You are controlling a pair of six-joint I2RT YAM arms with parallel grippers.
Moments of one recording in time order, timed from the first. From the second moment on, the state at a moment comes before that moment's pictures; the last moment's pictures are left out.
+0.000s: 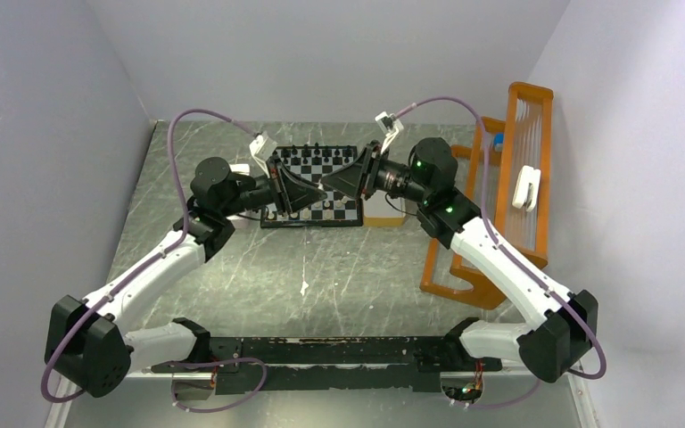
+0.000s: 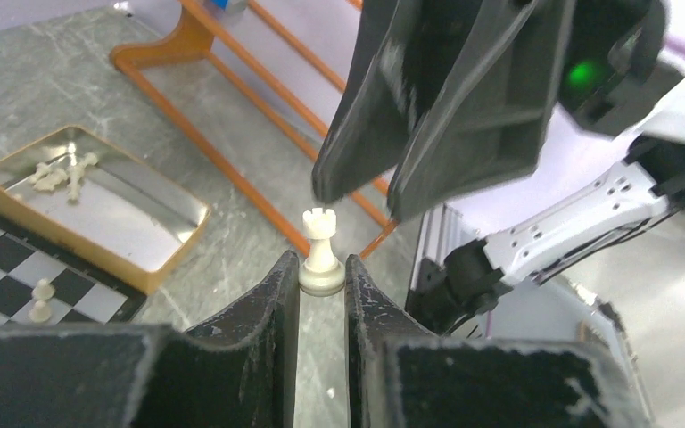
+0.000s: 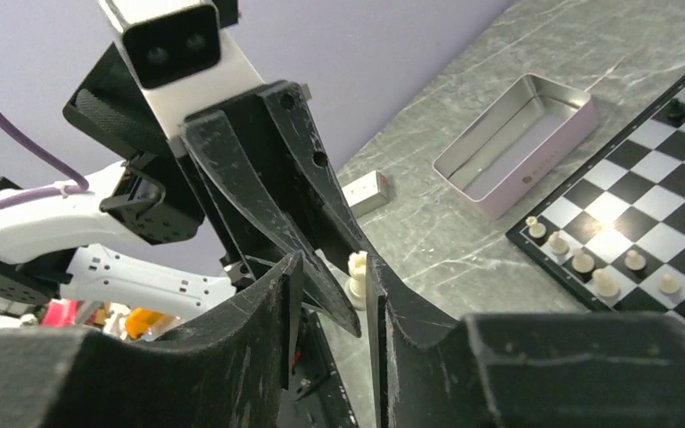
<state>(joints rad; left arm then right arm) -0.51 1.17 0.85 0.43 0.73 -0.58 0.60 1.23 1.08 0.14 -0.56 0.64</state>
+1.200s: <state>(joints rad) -0.51 1.18 0.86 0.17 0.77 -0.30 0.57 1.42 1.28 -0.26 -0.76 0.42</state>
